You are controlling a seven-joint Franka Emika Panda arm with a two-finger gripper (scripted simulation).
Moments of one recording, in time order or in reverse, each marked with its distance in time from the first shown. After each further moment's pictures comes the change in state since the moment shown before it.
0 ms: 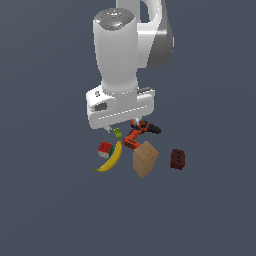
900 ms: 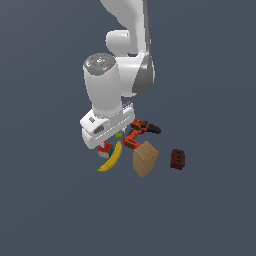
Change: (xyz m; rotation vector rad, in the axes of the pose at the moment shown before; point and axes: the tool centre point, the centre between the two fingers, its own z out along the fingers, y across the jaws) arm -0.021 0.038 0.076 -0.002 -0.015 -0.386
